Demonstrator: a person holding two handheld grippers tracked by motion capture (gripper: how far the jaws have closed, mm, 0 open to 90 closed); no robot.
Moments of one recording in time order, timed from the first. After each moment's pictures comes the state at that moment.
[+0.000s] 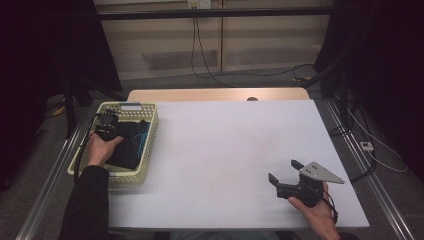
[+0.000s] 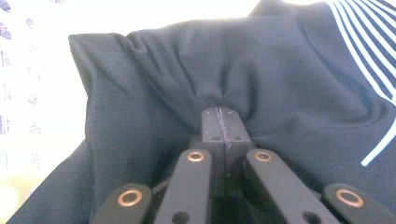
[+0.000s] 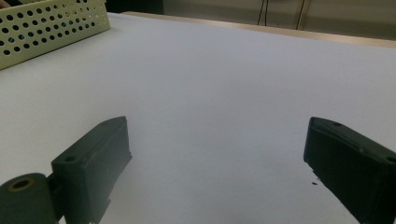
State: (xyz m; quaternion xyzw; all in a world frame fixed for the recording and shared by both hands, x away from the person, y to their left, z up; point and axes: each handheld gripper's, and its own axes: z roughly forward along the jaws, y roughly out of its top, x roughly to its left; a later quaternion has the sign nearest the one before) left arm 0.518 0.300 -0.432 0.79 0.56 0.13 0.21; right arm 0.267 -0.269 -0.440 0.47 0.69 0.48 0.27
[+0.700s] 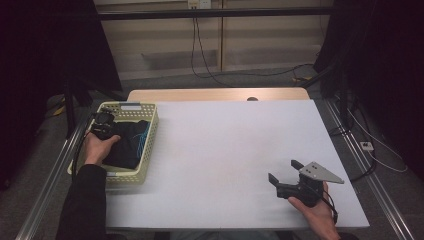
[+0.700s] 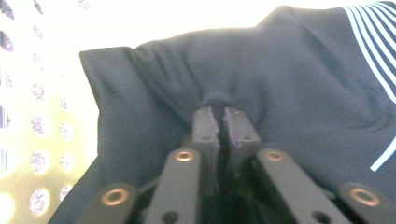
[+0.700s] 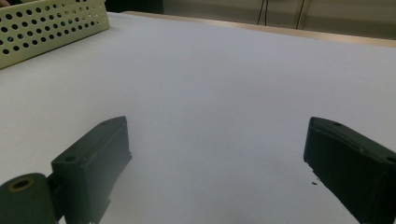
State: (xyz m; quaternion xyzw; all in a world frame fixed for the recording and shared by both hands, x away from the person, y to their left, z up) left arm 0.522 0.314 -0.432 0.78 0.57 0.14 0.22; right arm 0.267 -0.269 -0.440 0.47 0.69 0.48 0.27
